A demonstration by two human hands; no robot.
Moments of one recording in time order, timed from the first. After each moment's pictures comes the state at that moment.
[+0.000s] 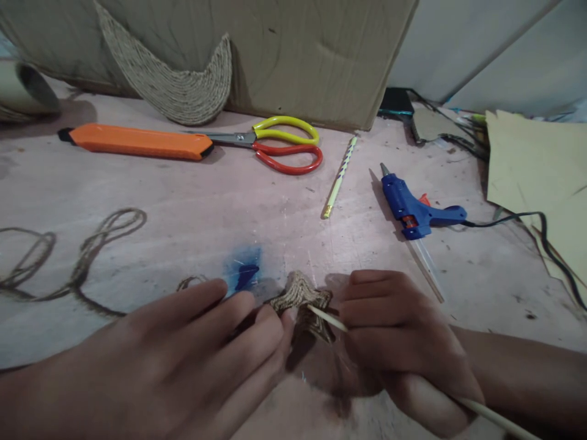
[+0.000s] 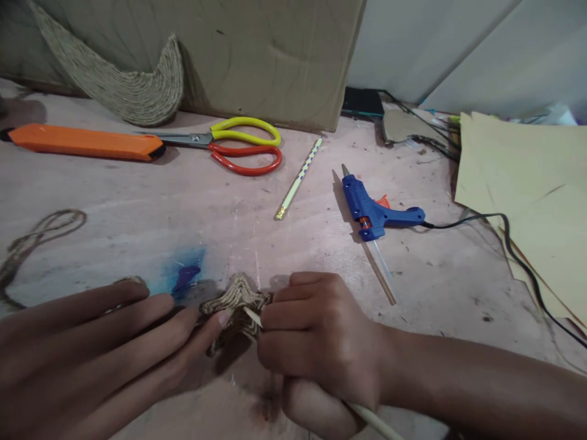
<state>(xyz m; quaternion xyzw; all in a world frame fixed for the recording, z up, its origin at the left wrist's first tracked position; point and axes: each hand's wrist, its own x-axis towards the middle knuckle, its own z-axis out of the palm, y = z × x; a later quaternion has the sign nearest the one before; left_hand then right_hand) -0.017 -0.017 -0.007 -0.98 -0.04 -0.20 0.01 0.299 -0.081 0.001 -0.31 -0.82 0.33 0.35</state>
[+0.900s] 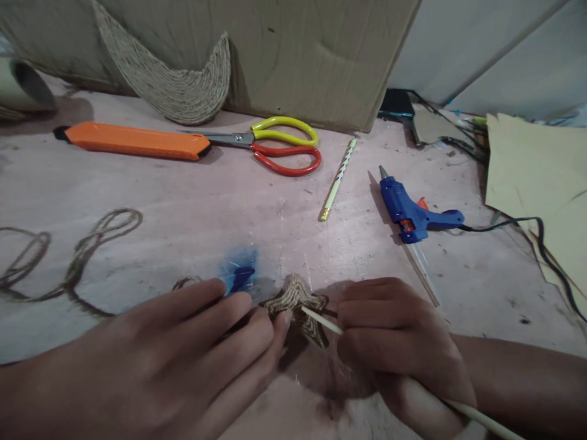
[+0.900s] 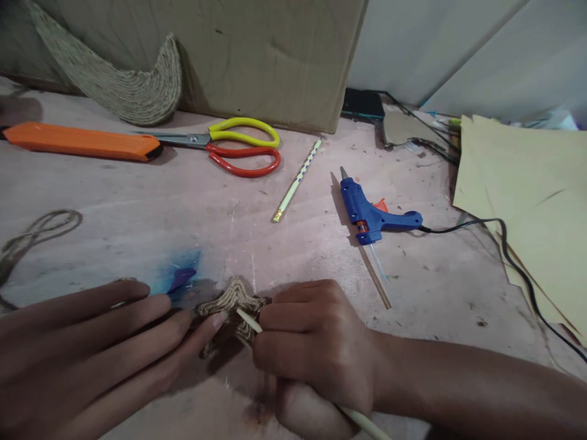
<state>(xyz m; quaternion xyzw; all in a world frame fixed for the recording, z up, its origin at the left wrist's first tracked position) -0.016 -0.012 -0.010 -0.98 -0.03 -0.20 0.03 0.296 -0.087 -0.003 -0.33 -0.79 0.35 0.38</state>
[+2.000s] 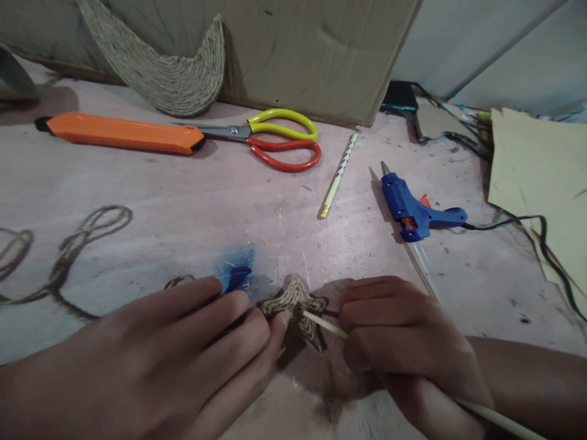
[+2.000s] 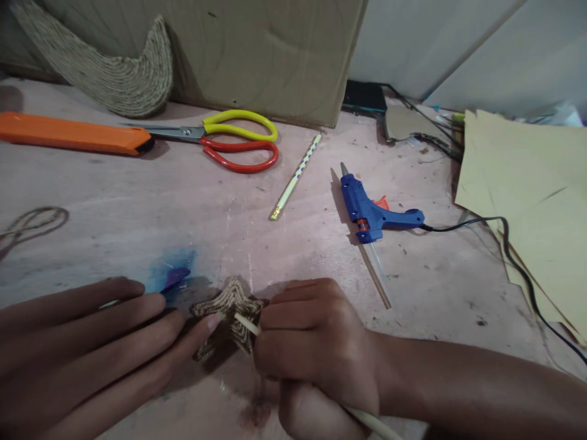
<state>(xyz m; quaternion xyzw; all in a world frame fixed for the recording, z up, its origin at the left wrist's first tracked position) -0.017 -0.012 -0.011 -0.98 -0.02 -0.20 -0.01 0.289 -0.094 0.014 -0.39 -0.76 0.33 0.40</state>
